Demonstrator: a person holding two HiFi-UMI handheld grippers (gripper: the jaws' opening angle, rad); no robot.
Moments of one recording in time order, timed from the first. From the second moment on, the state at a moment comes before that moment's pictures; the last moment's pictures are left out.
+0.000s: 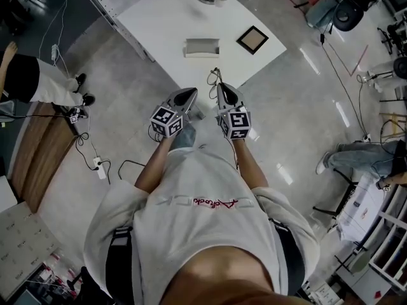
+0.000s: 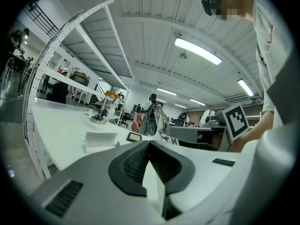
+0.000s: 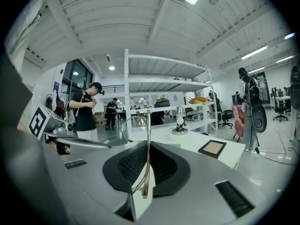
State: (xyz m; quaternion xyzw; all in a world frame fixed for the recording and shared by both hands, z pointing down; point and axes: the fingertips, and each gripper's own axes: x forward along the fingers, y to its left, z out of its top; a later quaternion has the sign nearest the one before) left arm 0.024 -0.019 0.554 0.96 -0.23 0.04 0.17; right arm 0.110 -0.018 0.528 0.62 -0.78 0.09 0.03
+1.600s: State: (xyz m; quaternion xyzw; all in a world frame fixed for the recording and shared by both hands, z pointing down) left arm 0.015 0.052 0.523 0.97 -0.22 0.01 0.13; right arm 0.084 0.055 0.501 0.64 -0.77 0.04 0.01
